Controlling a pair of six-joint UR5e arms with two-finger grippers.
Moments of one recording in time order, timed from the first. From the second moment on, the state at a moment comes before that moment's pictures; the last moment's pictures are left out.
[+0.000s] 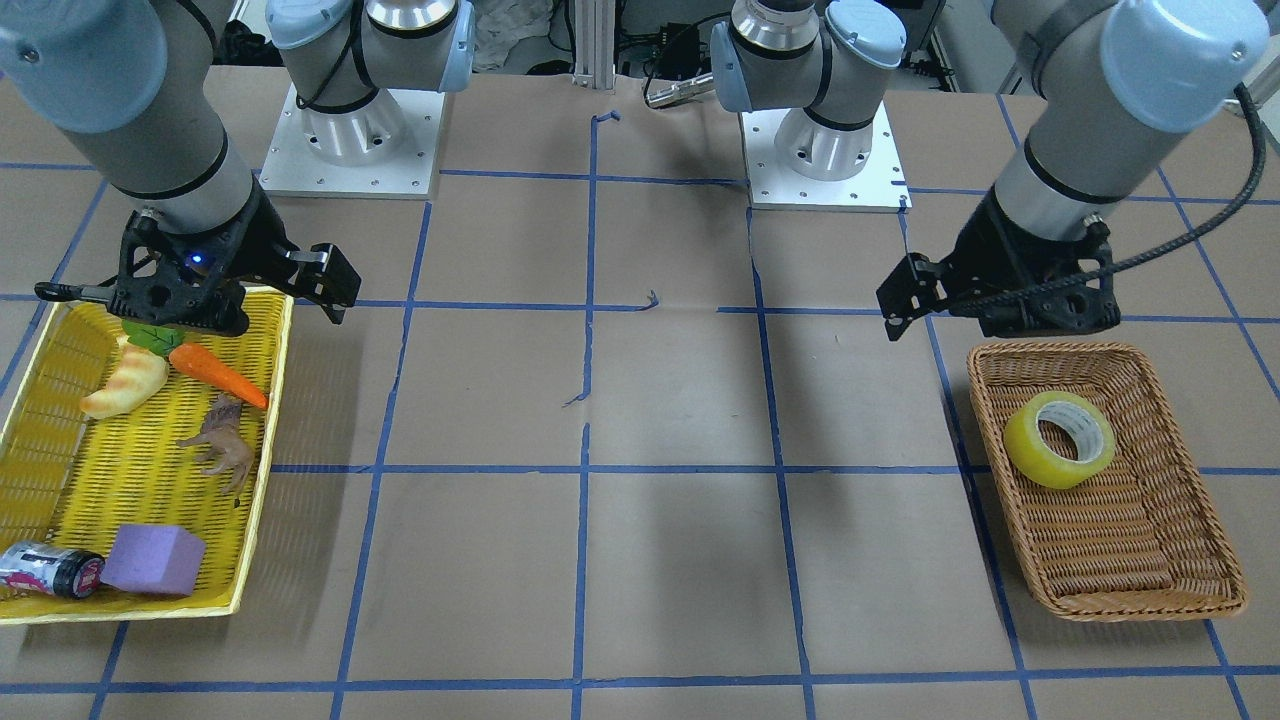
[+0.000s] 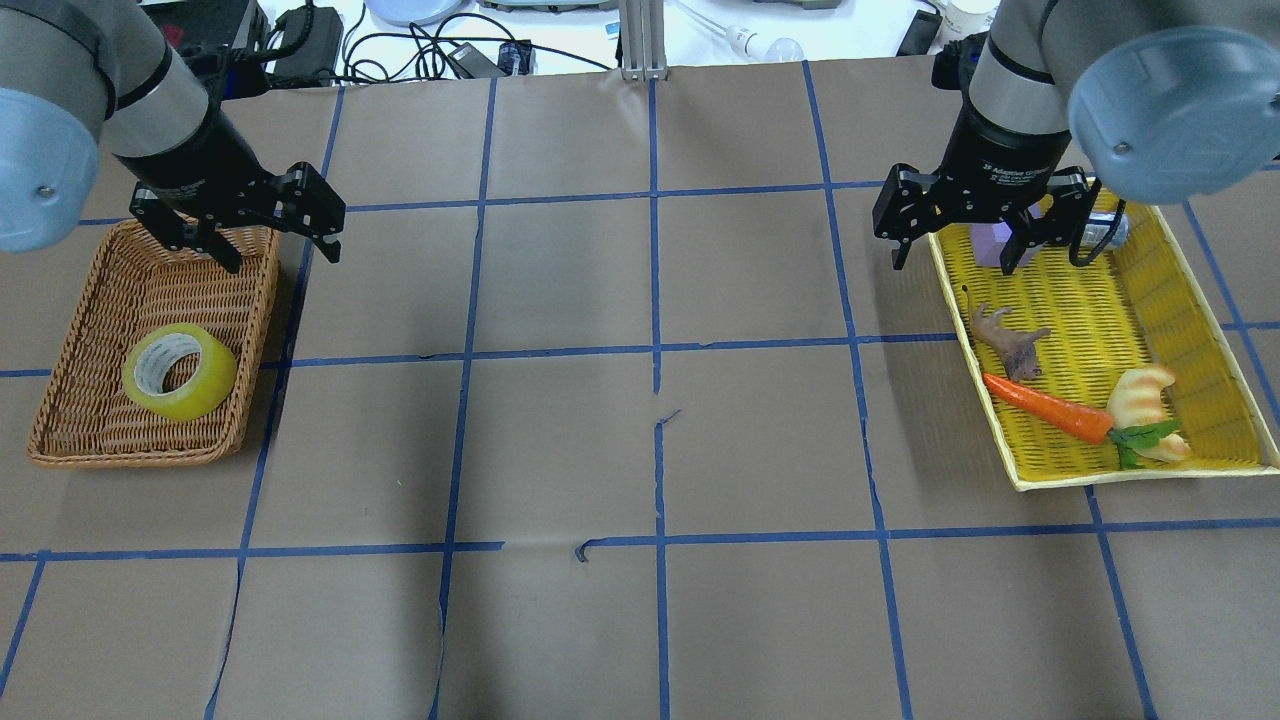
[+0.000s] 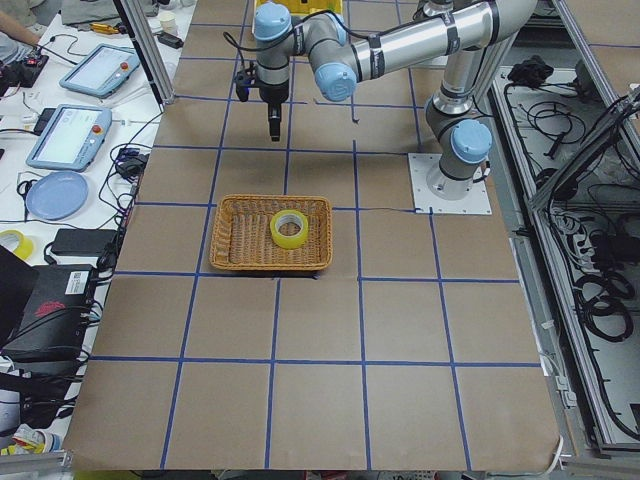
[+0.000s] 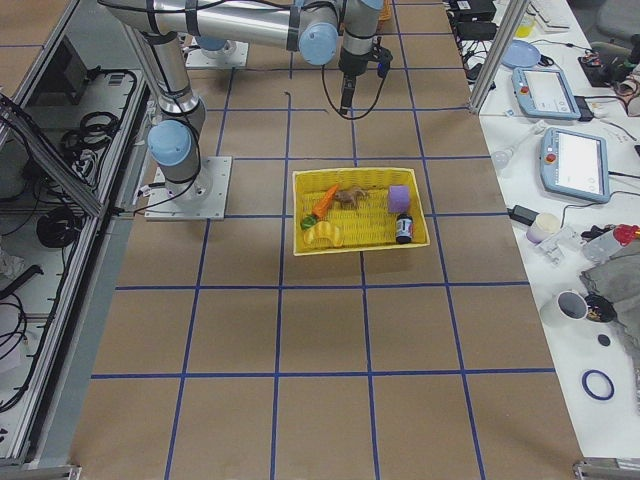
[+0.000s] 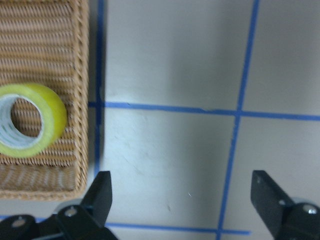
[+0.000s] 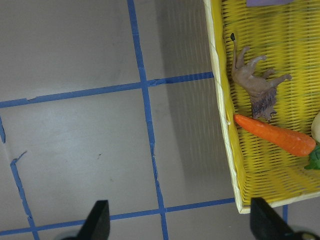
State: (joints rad) left arm -1.44 -1.61 -1.64 -1.50 1.57 0.05; right arm 1.53 -1.49 1.63 -1.61 -1.60 0.09
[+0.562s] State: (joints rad) left arm -1.52 -1.61 -1.61 -1.59 1.56 -0.03; right arm 1.53 -1.51 1.62 -1.61 -1.60 0.10
